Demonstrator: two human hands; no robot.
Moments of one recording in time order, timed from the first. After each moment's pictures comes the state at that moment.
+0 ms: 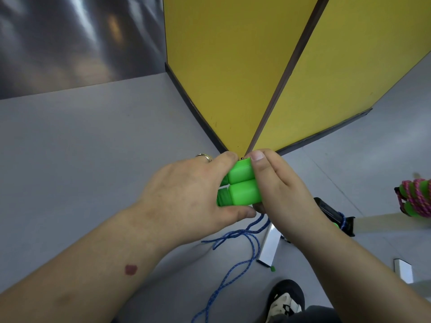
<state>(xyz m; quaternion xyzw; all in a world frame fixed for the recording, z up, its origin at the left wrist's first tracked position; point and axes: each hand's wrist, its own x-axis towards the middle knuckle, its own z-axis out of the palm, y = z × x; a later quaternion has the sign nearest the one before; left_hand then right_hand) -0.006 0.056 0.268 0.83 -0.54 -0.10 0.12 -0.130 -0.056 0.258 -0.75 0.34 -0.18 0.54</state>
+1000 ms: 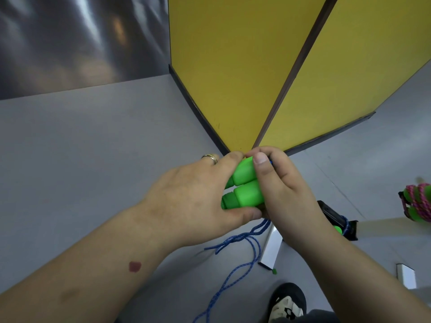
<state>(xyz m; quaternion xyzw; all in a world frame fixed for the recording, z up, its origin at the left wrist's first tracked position) -0.003 0.060 0.266 0.81 -0.55 -0.14 0.16 -0.128 -0.050 0.261 -0.70 0.33 -0.21 0.59</state>
